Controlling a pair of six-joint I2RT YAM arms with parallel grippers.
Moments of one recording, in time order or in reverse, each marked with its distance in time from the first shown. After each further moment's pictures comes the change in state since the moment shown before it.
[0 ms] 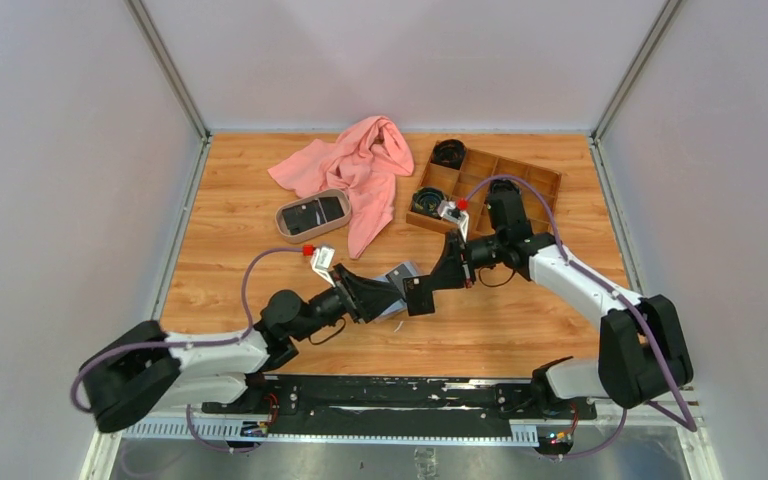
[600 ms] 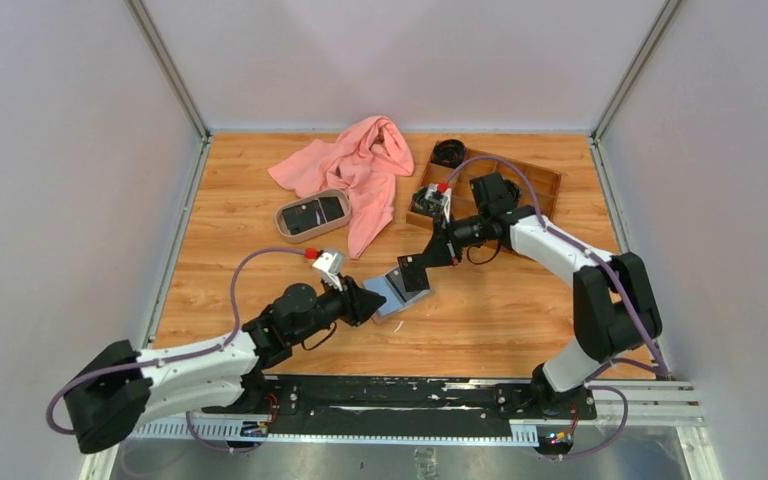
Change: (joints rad) left arm 0.003 -0.310 0.031 -0.659 -0.154 0.226; right arm 0.001 0.201 0.205 -0.126 0.190 -0.138
